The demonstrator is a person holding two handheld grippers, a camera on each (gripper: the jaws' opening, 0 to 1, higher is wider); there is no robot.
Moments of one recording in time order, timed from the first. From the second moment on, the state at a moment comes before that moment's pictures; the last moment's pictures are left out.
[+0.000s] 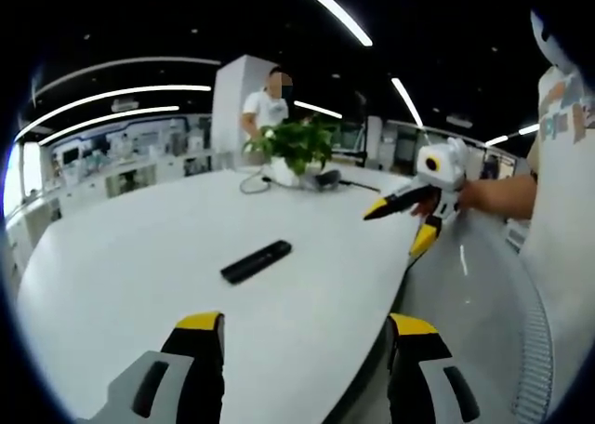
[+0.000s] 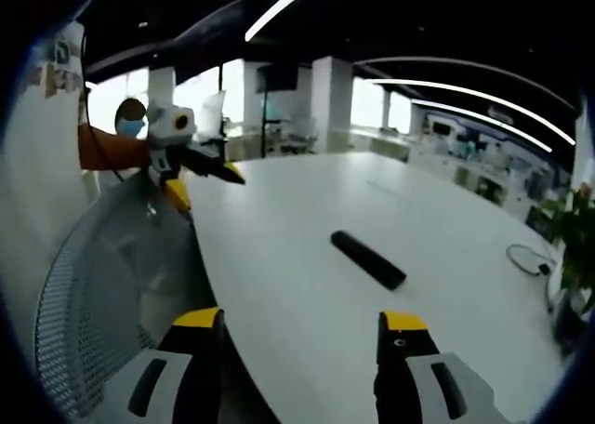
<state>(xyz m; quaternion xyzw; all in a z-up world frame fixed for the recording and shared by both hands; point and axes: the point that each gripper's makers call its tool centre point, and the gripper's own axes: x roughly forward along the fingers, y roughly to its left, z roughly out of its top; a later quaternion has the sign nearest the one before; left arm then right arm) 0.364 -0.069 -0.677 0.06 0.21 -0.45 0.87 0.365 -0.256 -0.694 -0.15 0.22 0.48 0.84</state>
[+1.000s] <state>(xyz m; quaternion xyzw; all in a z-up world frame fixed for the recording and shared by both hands) 0.366 -0.068 -0.684 0.06 0.21 -0.44 0.87 0.365 -0.261 -0.701 -0.14 0.23 0.48 0.84</state>
